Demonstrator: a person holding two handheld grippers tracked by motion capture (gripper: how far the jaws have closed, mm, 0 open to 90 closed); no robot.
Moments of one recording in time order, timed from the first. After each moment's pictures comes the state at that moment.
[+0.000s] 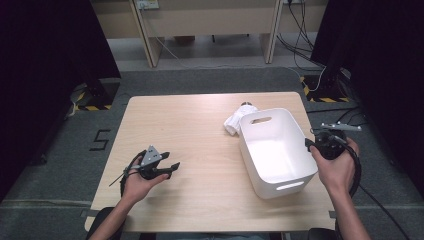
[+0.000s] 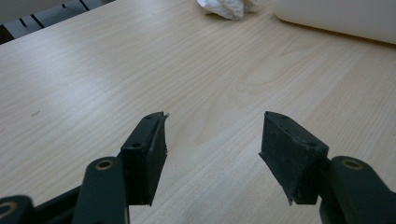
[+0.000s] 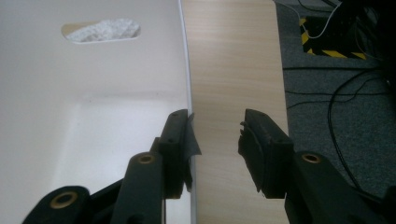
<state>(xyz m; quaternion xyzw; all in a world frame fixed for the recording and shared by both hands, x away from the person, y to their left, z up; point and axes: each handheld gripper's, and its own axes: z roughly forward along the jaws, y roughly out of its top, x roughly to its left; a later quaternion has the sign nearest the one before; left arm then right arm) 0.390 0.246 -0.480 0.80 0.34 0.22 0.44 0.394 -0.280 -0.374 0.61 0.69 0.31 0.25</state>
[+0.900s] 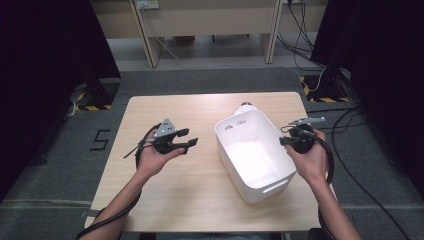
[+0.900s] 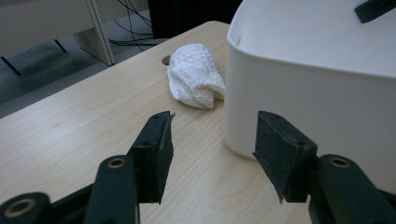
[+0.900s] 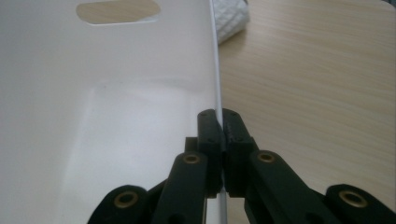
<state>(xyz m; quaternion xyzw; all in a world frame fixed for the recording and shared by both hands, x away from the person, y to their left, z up) 0.439 0.195 -0.413 0.79 0.30 0.19 0.50 0.422 -0.218 -0.381 0.52 0.77 0.32 0.18</state>
